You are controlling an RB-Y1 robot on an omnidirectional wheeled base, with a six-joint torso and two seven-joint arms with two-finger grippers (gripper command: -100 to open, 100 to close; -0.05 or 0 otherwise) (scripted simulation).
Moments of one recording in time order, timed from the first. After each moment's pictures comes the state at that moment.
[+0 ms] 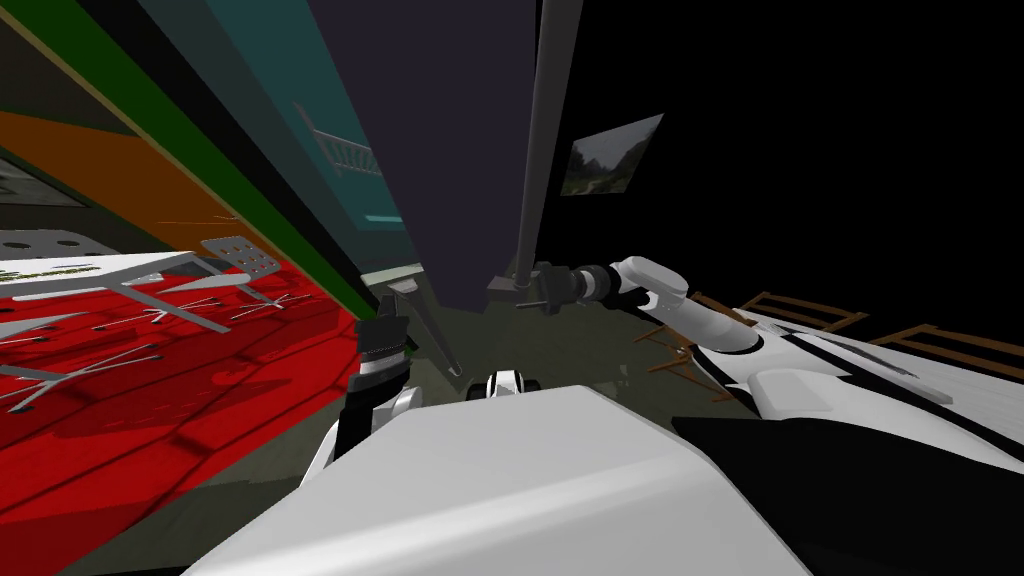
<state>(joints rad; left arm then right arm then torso) 0.57 0.00 0.05 -2.33 -0.05 -0.53 -0.12 -0.44 -1.25 0.21 -2.21 0.44 -0.82 0.25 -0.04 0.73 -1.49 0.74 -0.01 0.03</state>
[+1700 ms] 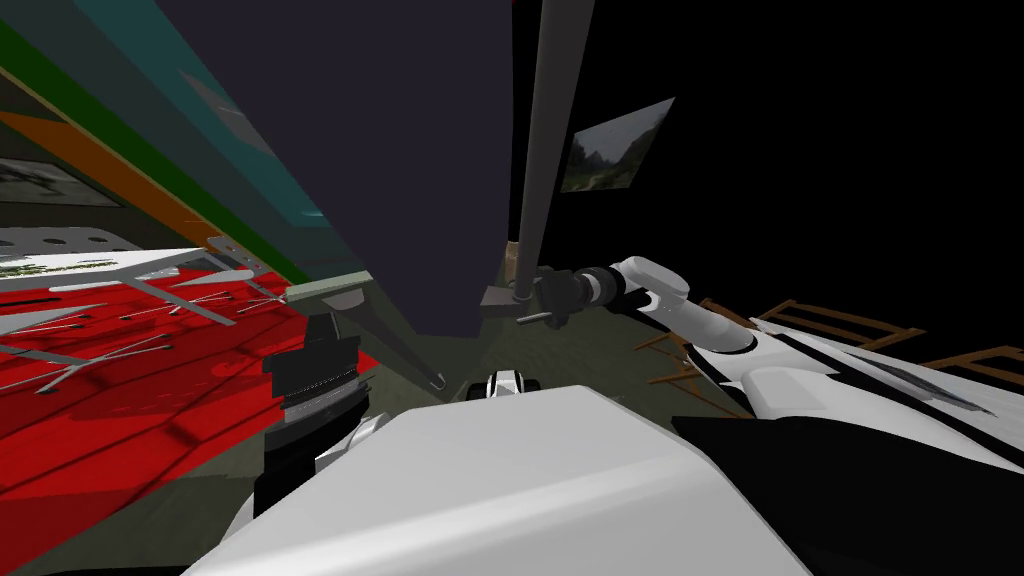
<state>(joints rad) 0.70 -0.05 0.25 -2.36 0.04 -0.65 -0.13 -0.45 -1.23 0.22 -2.25 0.41 -0.89 0.26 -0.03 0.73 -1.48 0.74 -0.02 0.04</state>
